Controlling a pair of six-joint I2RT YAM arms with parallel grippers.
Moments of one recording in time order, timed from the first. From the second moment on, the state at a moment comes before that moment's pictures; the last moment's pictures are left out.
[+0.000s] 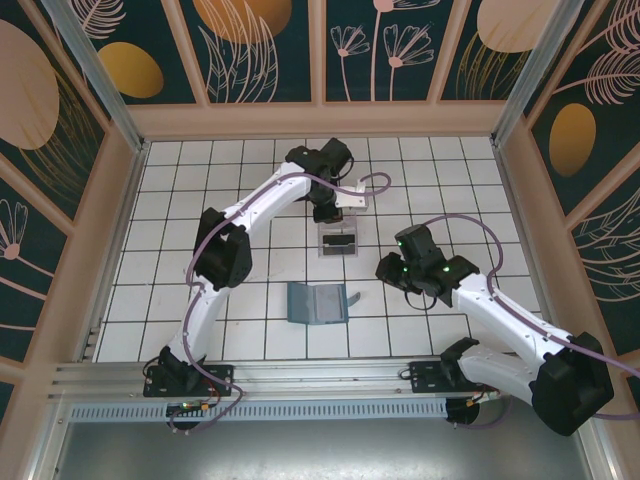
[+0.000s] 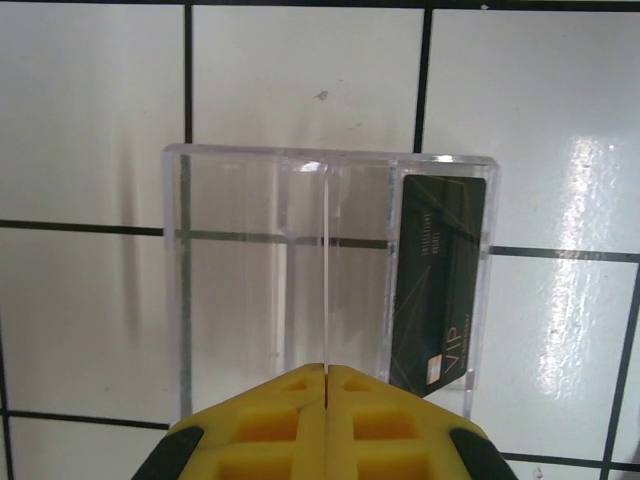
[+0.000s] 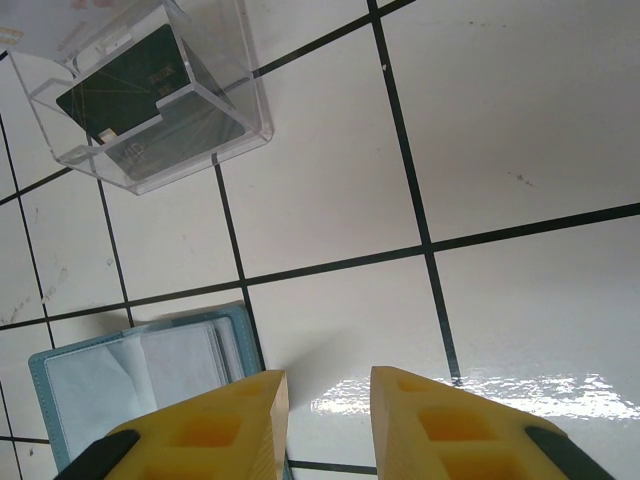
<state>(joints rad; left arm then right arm) -0.67 2.34 2.23 -1.20 0.20 0.80 0.58 1.04 0.65 -0.58 -0.07 0.86</state>
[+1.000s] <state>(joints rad) -0.67 2.40 2.32 -1.29 0.17 0.80 0.58 1.08 0.65 -0.58 -0.08 0.86</state>
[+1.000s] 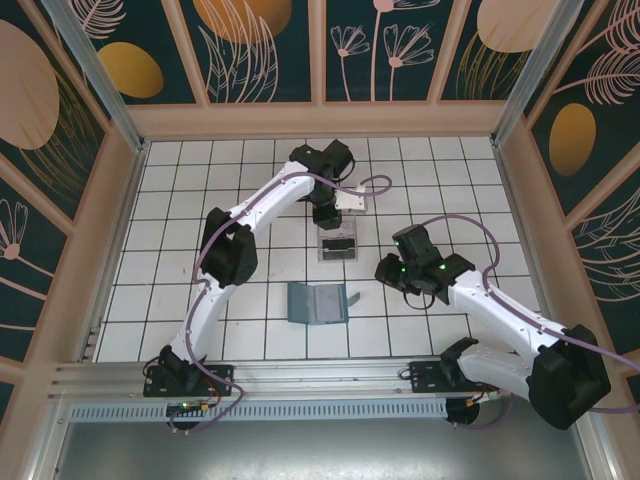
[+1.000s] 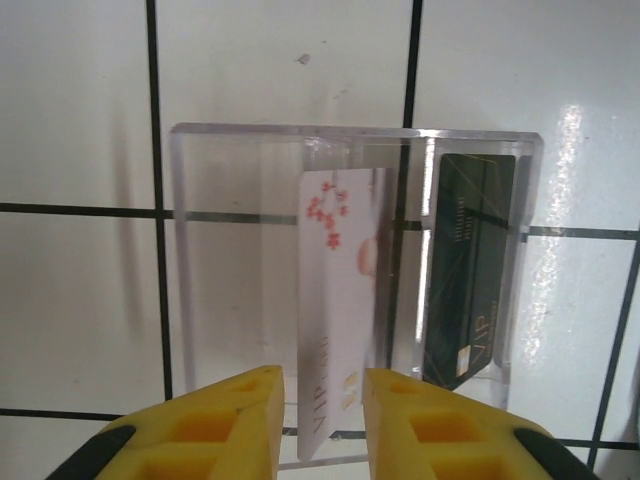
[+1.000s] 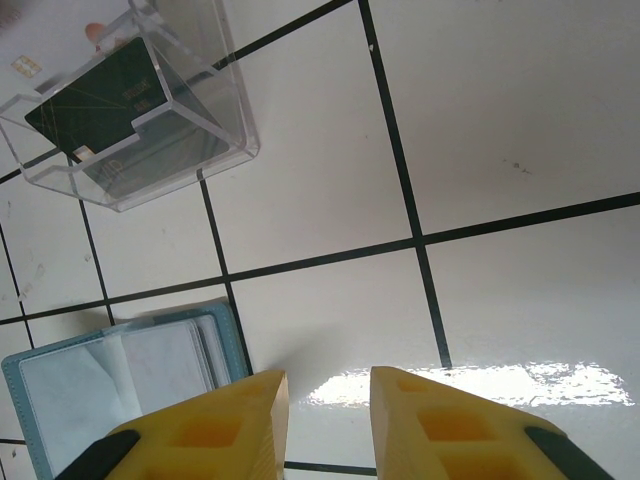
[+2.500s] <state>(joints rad) -0.67 1.63 1.39 -0.49 -0.04 -0.40 0.72 1.35 0.79 -0.53 -0.16 0.79</state>
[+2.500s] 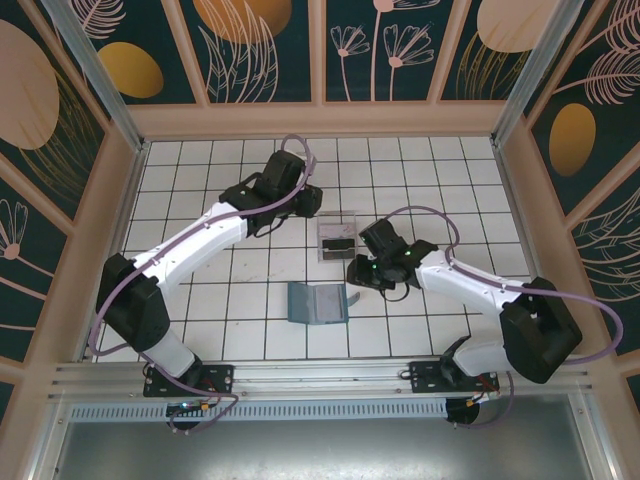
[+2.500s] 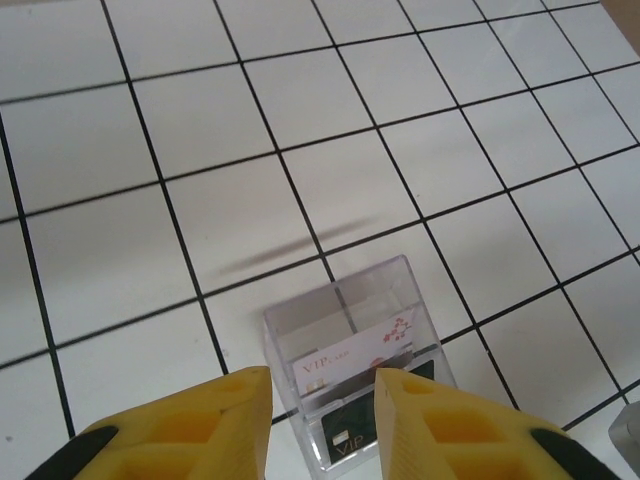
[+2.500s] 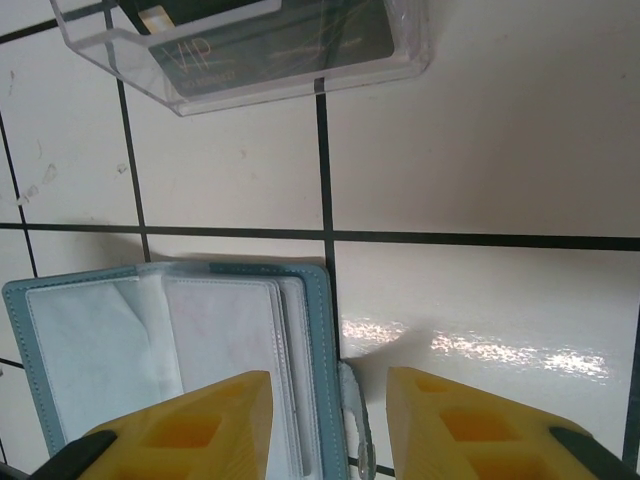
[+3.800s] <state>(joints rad) -0.94 1.60 1.02 -0.52 0.01 -0.82 0.77 1.42 0.71 -0.48 -0.19 0.79</state>
